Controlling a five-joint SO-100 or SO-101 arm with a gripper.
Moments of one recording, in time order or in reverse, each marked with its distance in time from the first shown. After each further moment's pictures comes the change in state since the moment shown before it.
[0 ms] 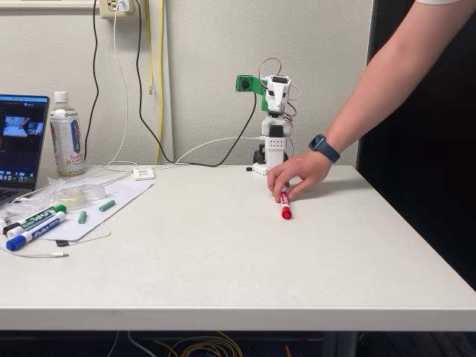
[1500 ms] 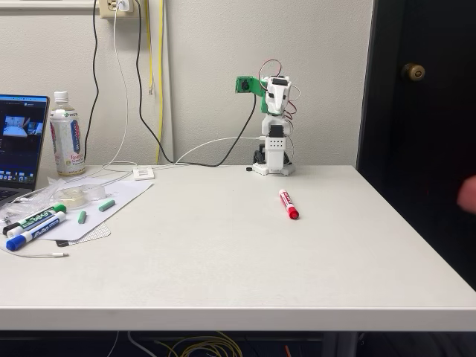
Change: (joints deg) arm 0.1 -5.9 0.0 -2.7 -0.4
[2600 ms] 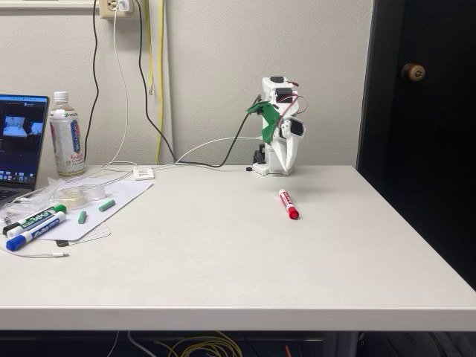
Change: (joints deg) arm -6.3 -54.1 -20.0 2.4 -36.3
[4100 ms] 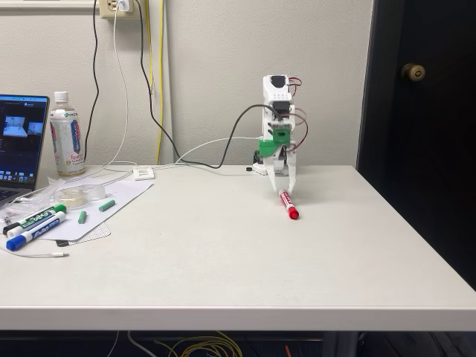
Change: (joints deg) arm 4.0 -14.1 4.7 -5.1 -41.9
